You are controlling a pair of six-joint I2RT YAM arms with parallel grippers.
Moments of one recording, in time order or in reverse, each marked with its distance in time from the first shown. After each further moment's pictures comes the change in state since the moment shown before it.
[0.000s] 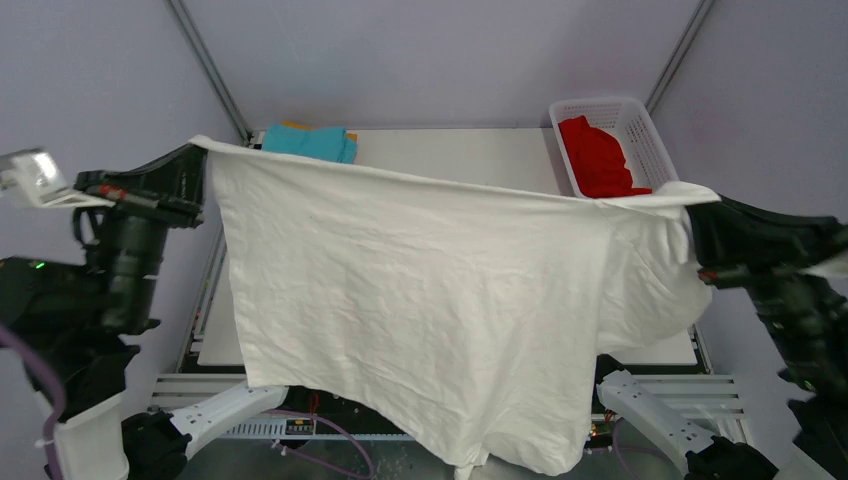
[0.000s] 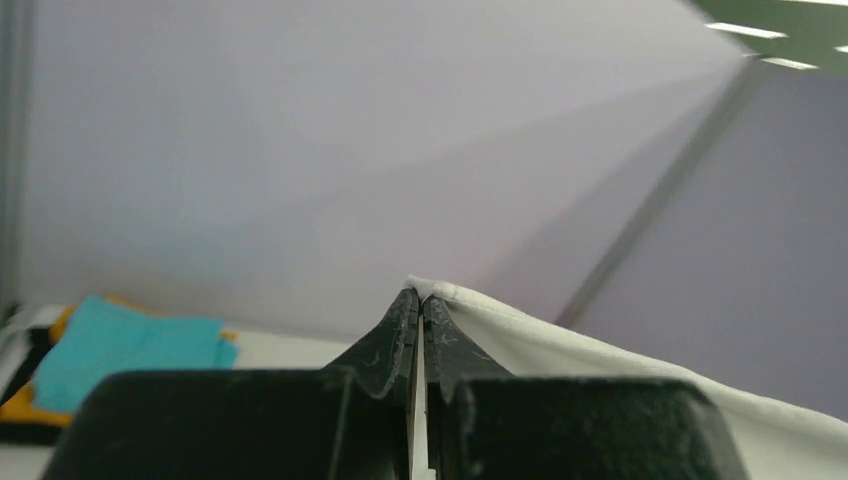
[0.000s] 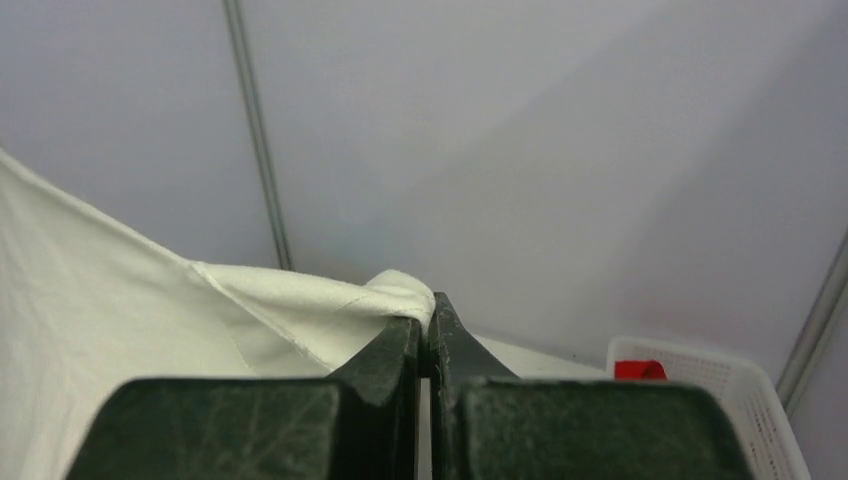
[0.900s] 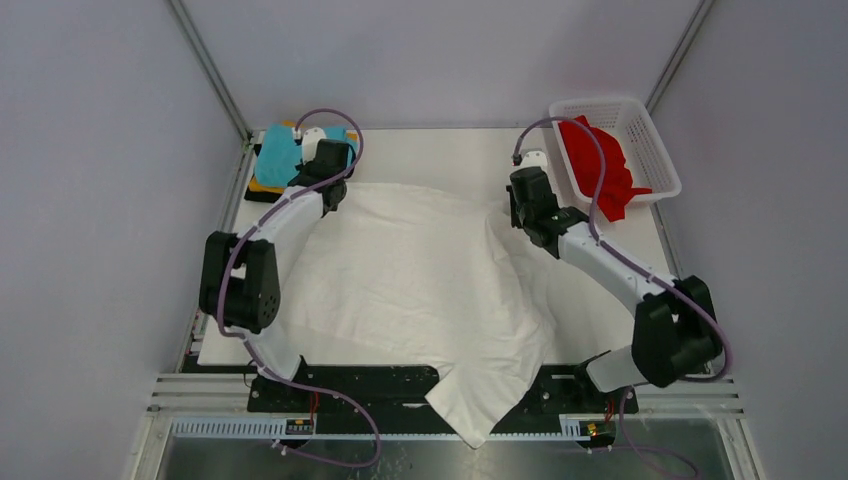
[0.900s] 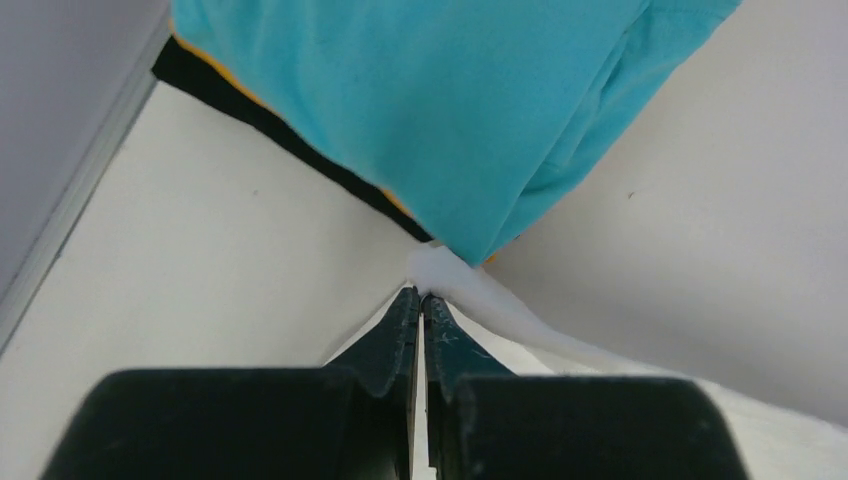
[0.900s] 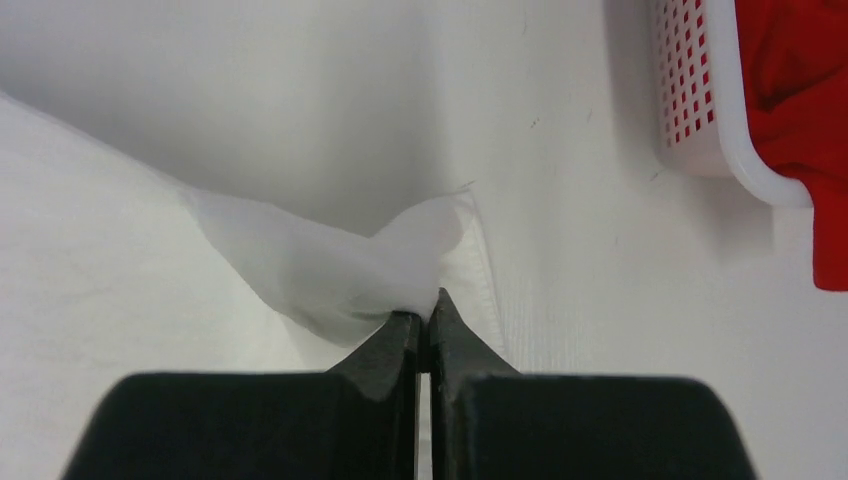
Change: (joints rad) left arm 0.431 0.909 -0.598 0.327 -0.227 -0.109; right arm 0.000 0.662 -0.979 0.549 0.399 0.143
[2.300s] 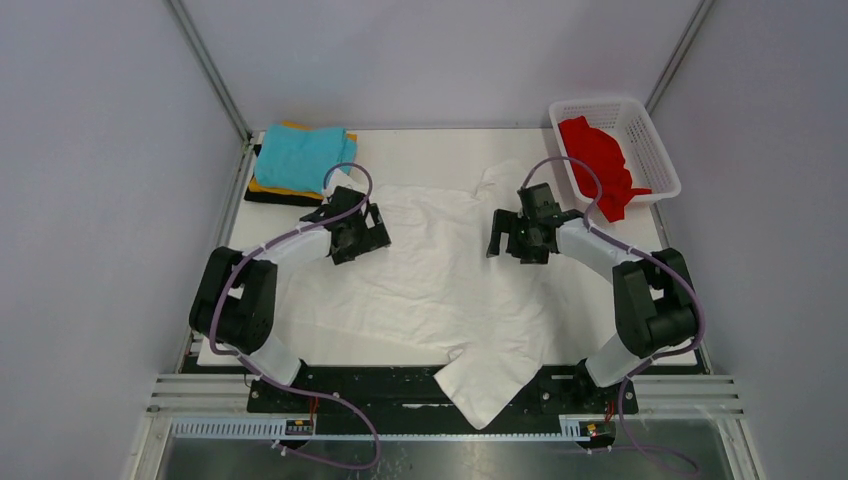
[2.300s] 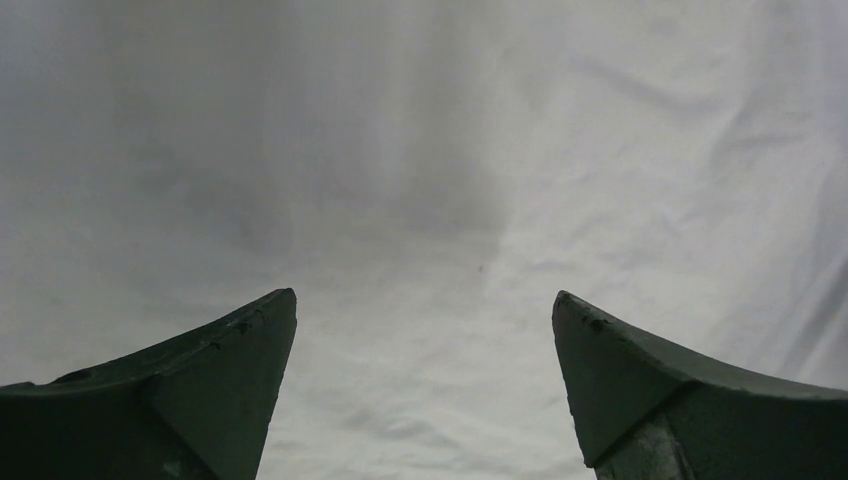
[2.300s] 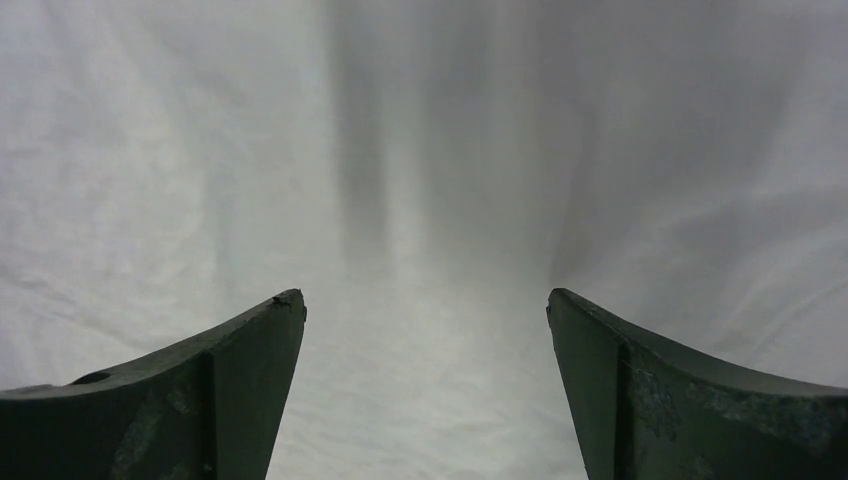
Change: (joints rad) left arm -0.080 -0.073 -0.264 -0.034 0.583 -0.250; right arm -0.125 0.199 -0.005 -0.136 -0.508 0.262
